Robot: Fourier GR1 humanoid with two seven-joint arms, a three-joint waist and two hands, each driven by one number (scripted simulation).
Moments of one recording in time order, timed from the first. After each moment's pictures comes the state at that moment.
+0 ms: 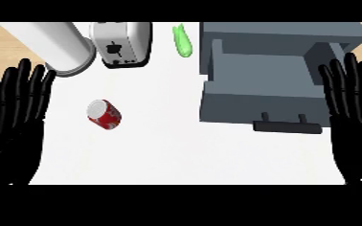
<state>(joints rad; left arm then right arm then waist) 0.02 0.11 0.00 -2.10 0.03 -0.02 -0.04 -0.02 -0.08 0.00 -2.10 0.00 0.02 -0.02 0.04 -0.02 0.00</state>
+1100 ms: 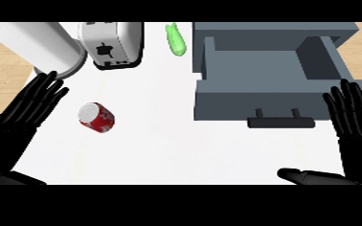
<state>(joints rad) 0.04 0.31 0.13 -1.99 0.37 -0.33 0.25 0.15 -0.08 -0.07 -2.10 -0.02 0.02 0.18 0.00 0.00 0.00</state>
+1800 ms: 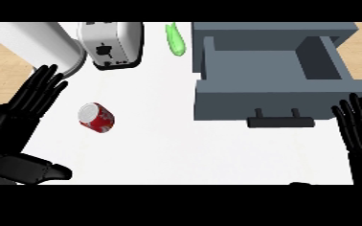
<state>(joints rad) -0.02 0.27 0.19 -1.88 0.32 -0.34 0.26 0.24 -0.08 -0.13 -2.10 -0.05 0.10 0.10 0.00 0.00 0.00</state>
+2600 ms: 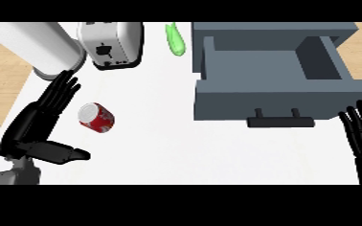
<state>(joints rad) -0.07 0.22 0.20 -1.58 0.16 -0.39 0.03 0.27 -0.07 -0.20 -2.05 -0.07 0.17 0.01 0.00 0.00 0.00</state>
